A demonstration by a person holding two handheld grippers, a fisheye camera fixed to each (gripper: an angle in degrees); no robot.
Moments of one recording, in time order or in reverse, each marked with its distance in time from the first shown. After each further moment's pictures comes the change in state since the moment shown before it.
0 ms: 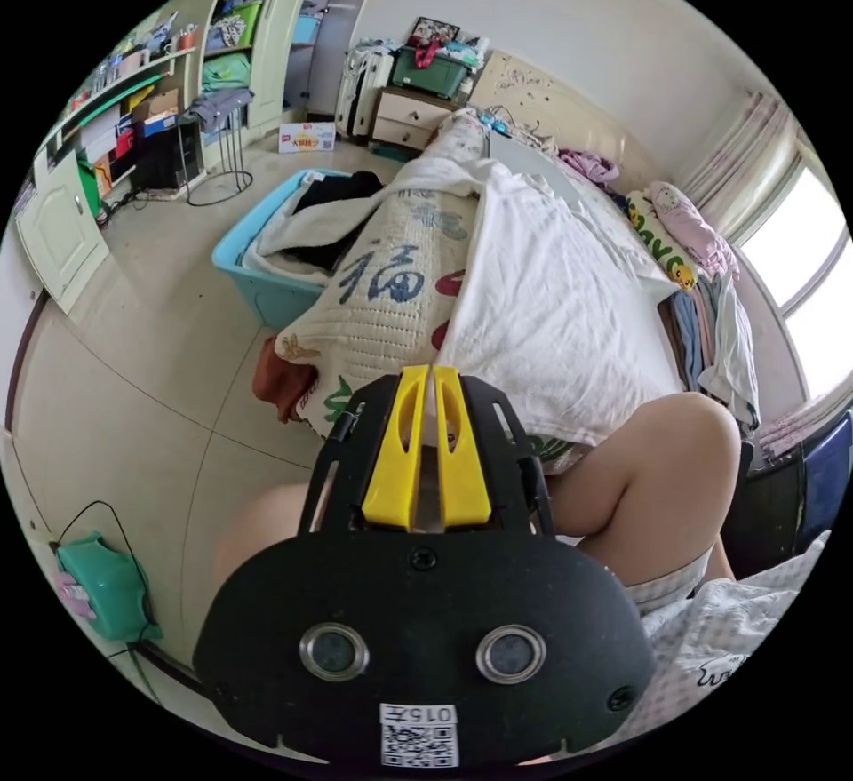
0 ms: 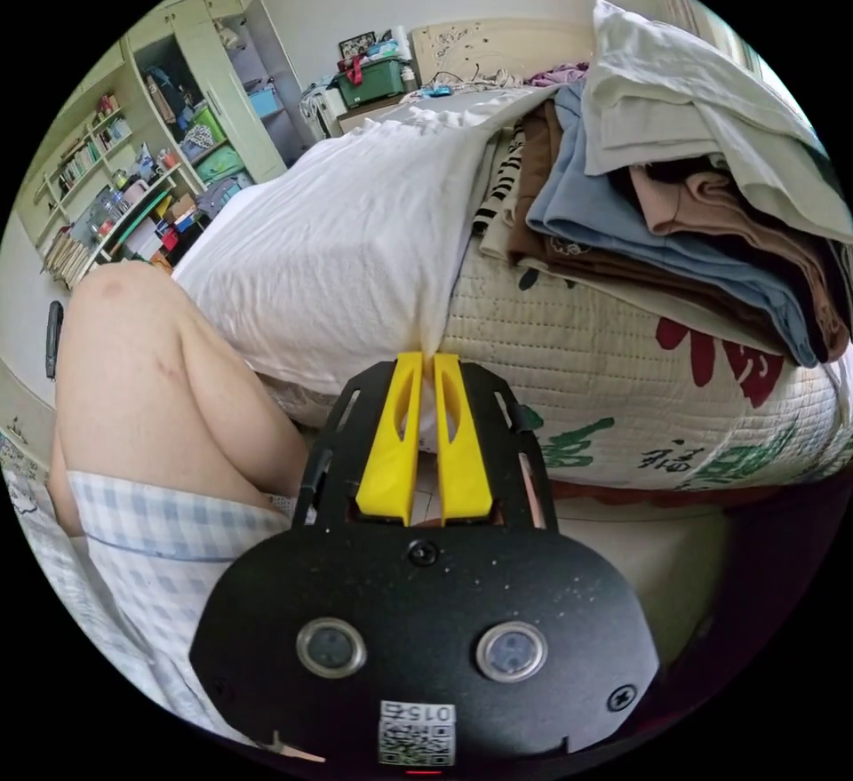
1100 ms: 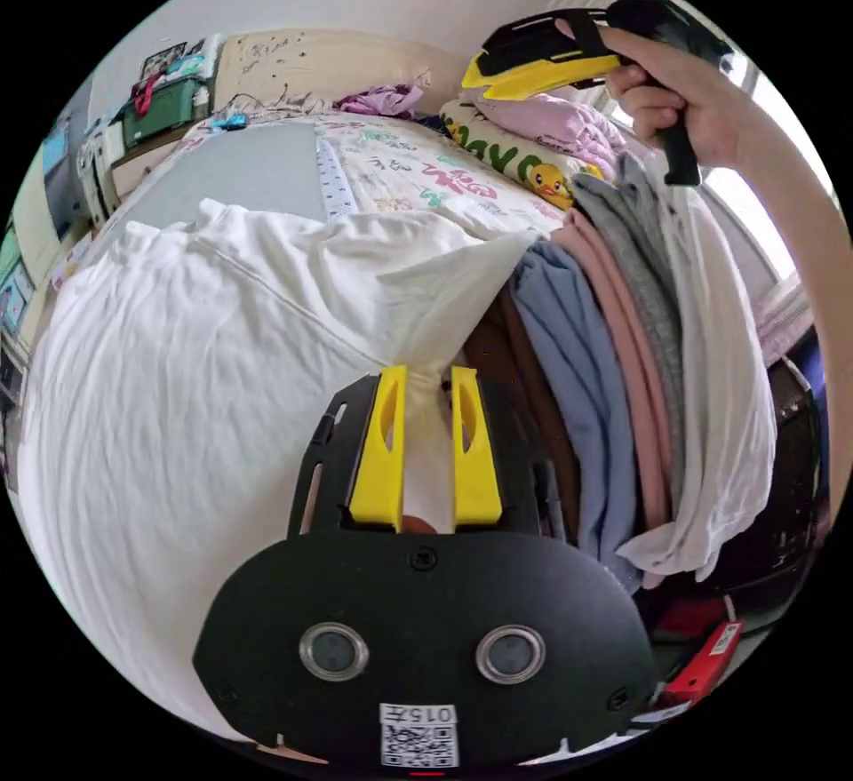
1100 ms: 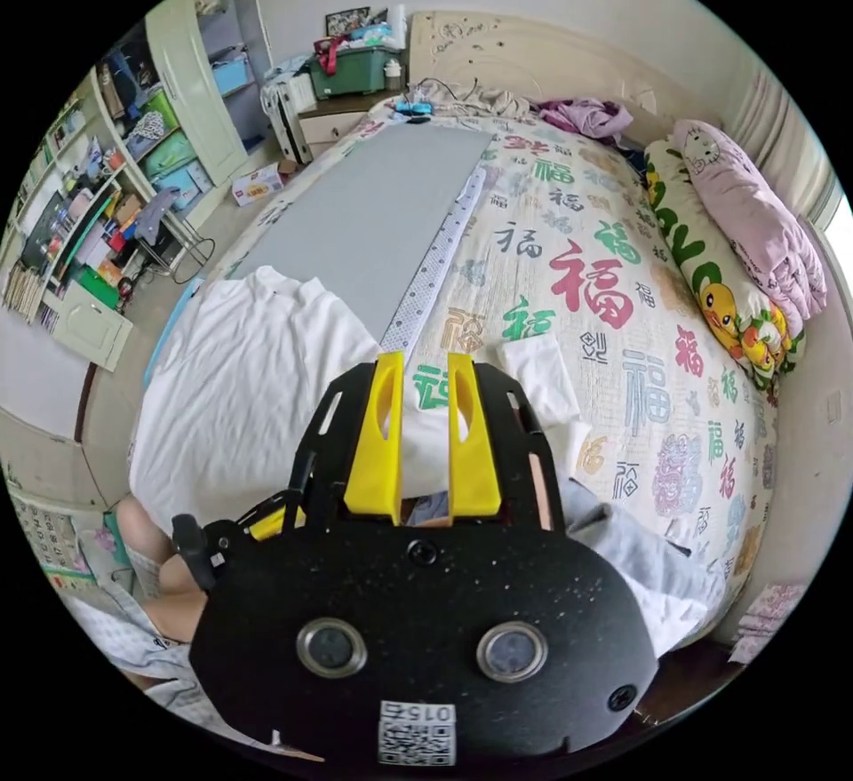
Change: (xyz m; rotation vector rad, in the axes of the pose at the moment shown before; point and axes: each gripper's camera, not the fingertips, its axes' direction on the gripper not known) left arm 0.496 -0.179 0.411 -0.231 0.259 0.384; right arm 0.016 -0.682 0.228 -0.187 0.225 -0.103
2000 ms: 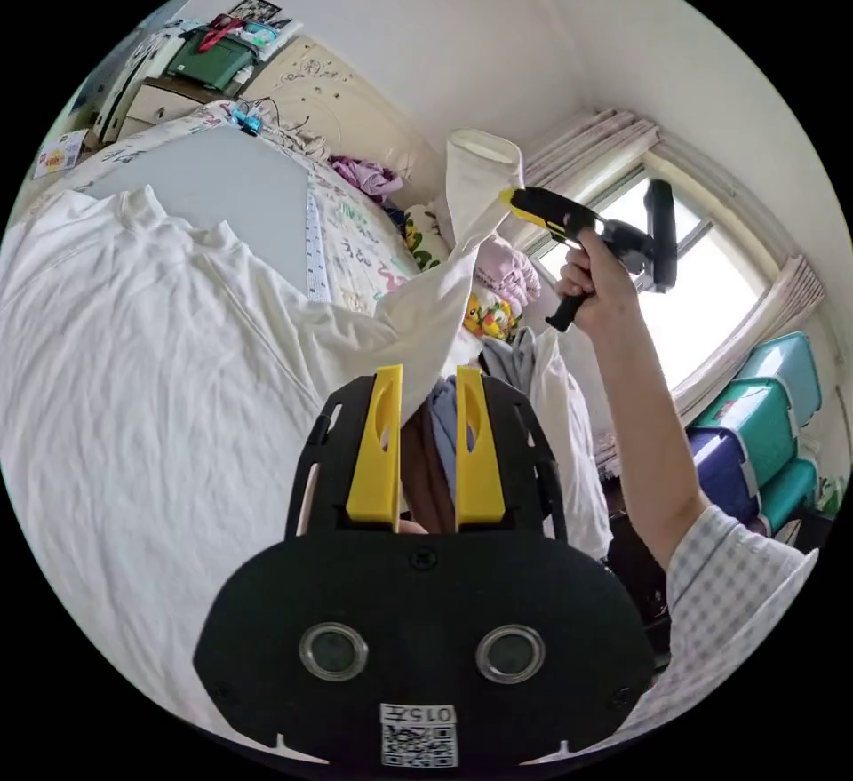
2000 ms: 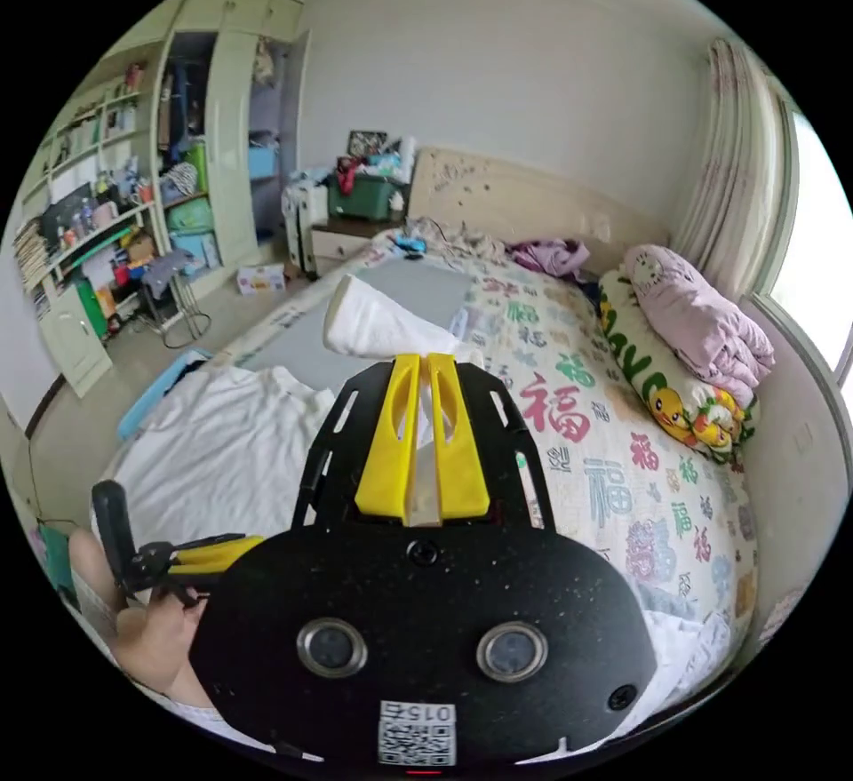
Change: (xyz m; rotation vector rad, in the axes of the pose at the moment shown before) left arm -0.102 0.025 -0.080 0.442 0.527 -0.159; right arm -0.066 0.056 0.012 0.605 0.058 -0.108
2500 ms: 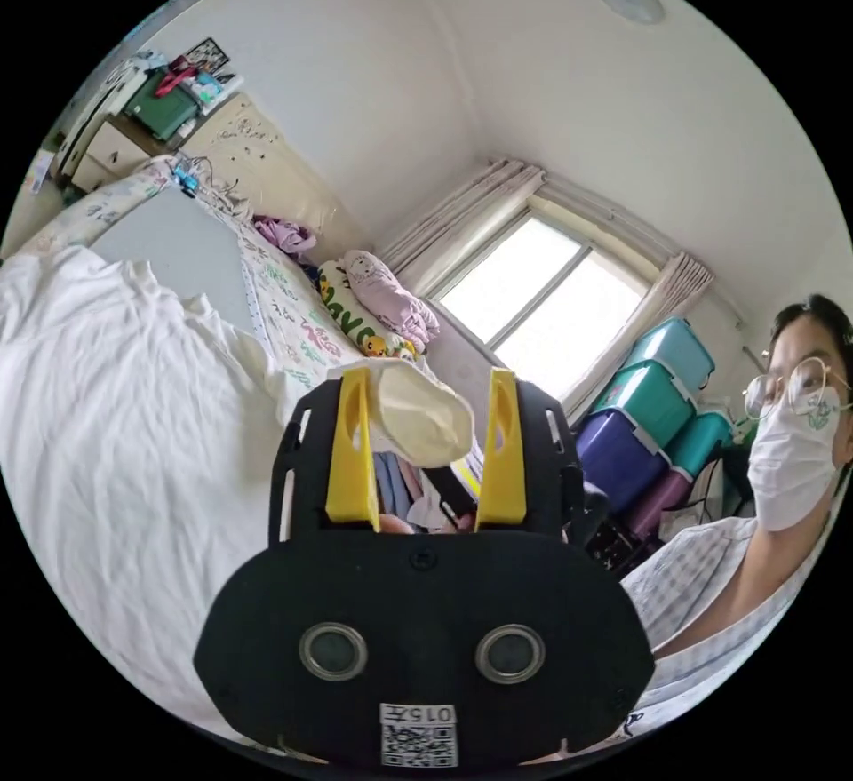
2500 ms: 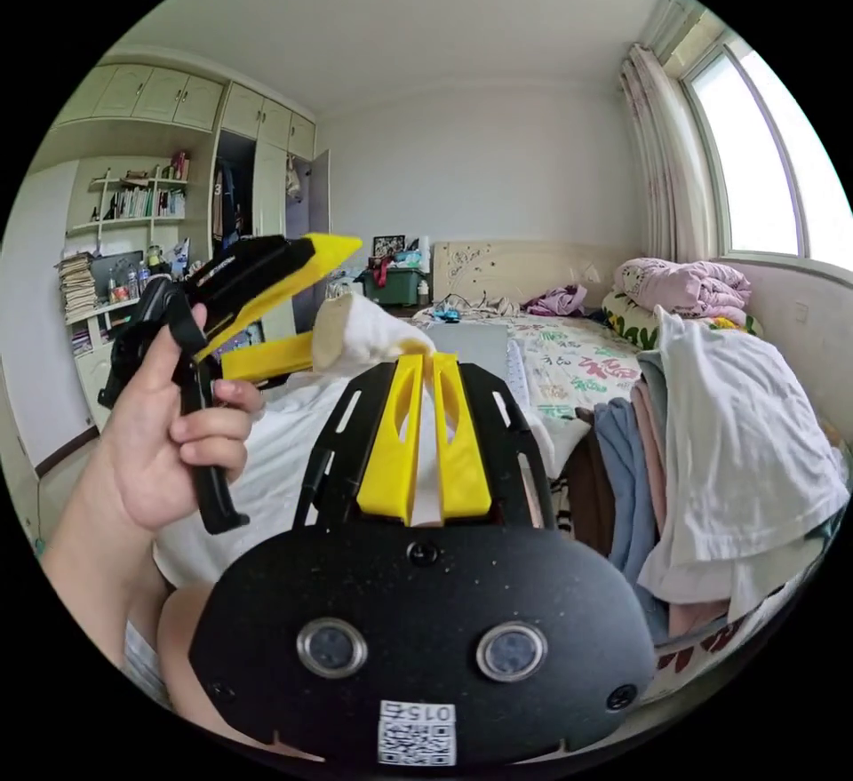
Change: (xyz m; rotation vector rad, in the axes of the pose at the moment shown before) left arm 0.027 0.088 -0.173 0.108 0.251 0.083; right arm -0.179 0.407 -0.135 0.313 -0.016 0.153
